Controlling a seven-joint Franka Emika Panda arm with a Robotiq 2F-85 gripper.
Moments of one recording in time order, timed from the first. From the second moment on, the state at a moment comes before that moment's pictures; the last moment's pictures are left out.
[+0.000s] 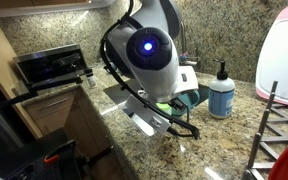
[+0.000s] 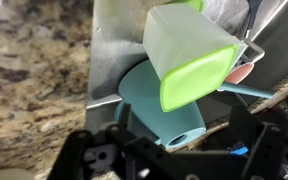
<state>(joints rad) -0.13 0.36 -0.14 -2.34 1.65 2.49 -1.82</state>
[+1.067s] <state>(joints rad) -0.14 0.40 -0.16 -2.33 1.59 2.49 -1.74</state>
